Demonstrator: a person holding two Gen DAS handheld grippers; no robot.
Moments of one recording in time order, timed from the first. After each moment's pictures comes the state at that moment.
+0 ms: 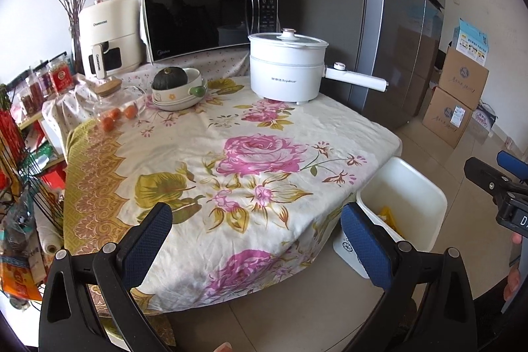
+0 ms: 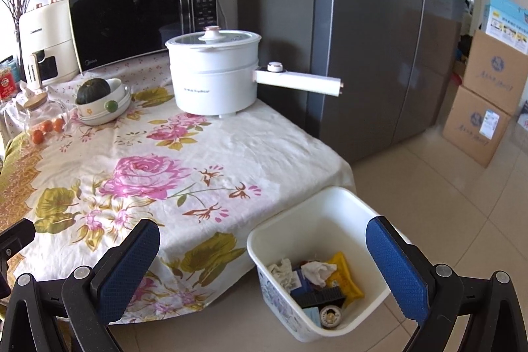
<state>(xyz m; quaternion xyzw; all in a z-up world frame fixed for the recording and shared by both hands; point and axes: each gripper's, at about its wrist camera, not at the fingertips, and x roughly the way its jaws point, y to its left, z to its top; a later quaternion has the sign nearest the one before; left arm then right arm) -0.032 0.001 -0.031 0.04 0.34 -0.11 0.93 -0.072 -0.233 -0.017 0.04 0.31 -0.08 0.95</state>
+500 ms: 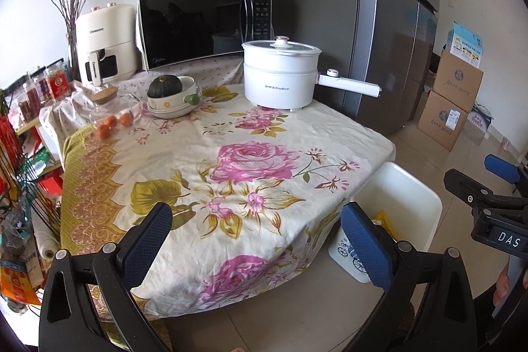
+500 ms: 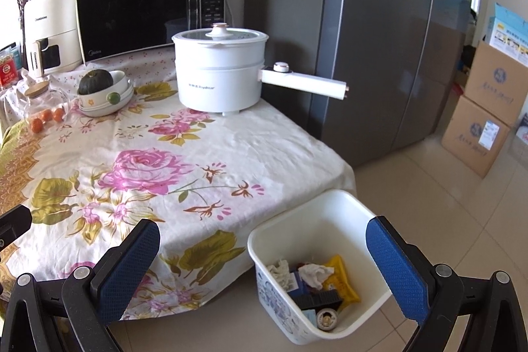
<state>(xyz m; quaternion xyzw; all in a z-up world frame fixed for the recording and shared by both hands) -0.036 -0.005 -0.026 0.04 0.32 -0.12 0.94 -0.069 -0.224 -0.024 0.02 0.31 -0.08 0.95</state>
